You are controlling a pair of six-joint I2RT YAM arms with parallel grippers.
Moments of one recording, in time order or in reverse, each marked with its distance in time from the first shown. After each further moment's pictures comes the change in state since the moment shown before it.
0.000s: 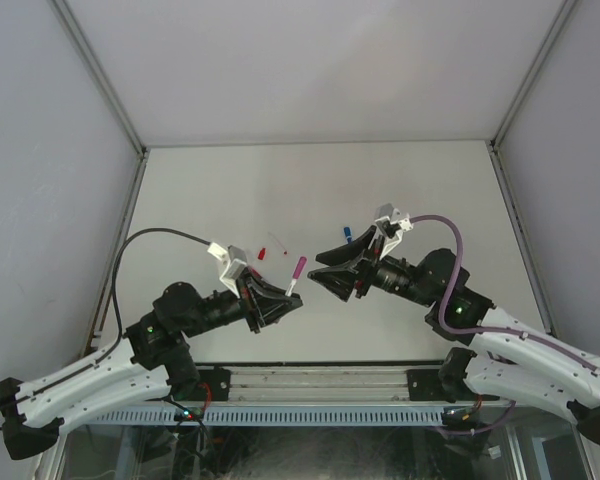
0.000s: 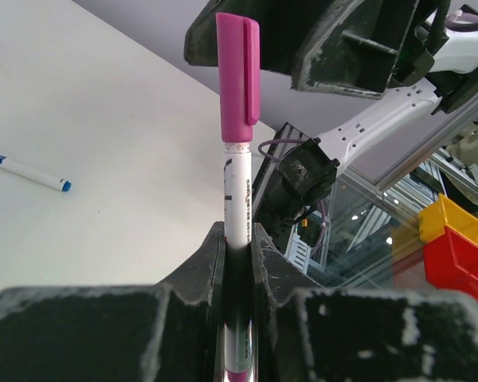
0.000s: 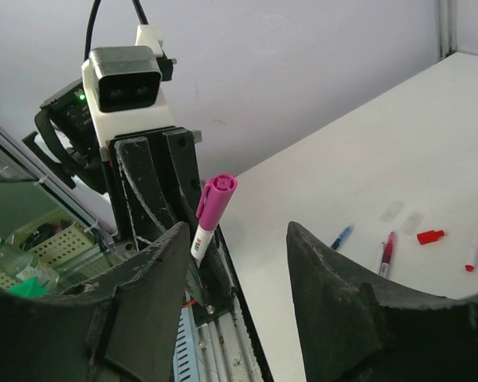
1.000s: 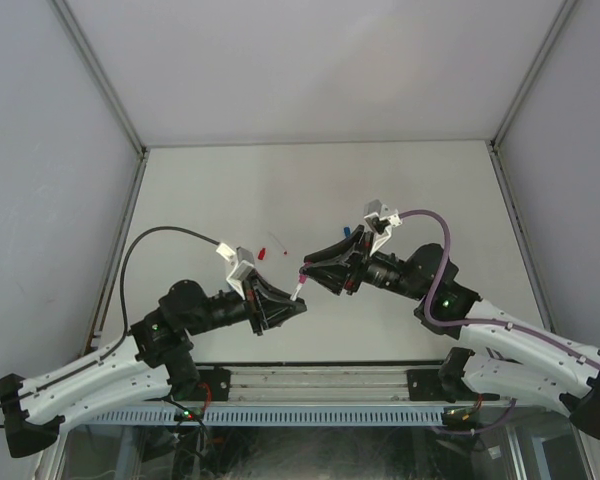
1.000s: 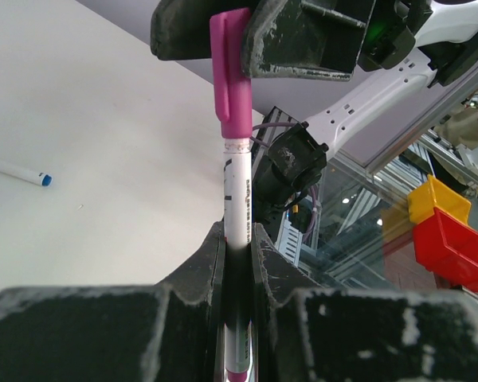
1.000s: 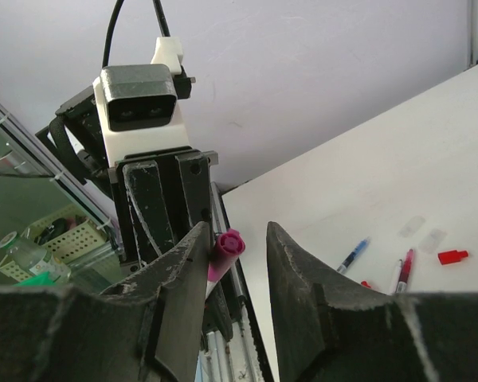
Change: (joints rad) left arm 0.000 0.032 0.000 0.019 0.065 0.000; right arm -0.011 0.098 0.008 0.117 -0.069 0.019
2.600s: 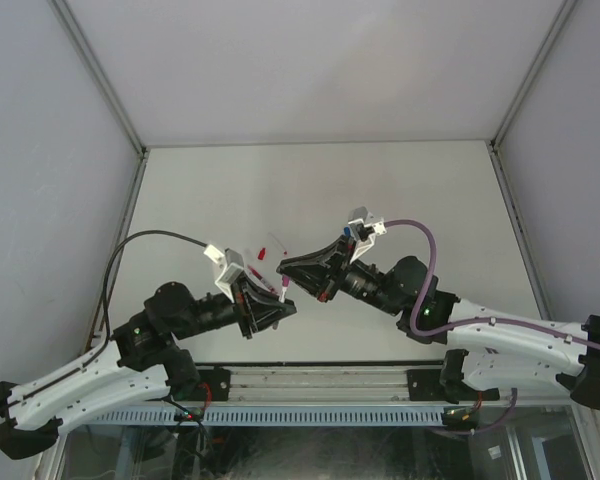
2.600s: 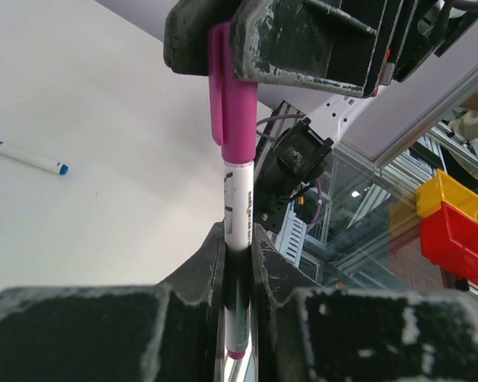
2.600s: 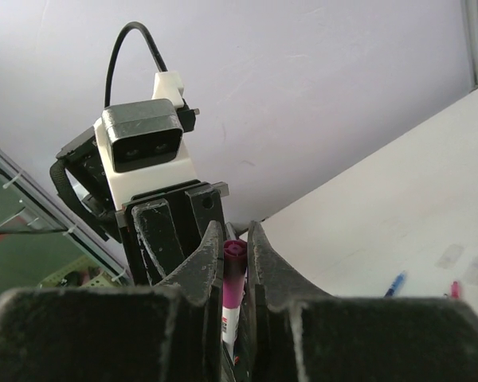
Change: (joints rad) left arm -0.012 -0.069 0.076 -0.171 -0.056 0.034; right arm 0.241 0.129 0.054 0.098 0.298 0.030
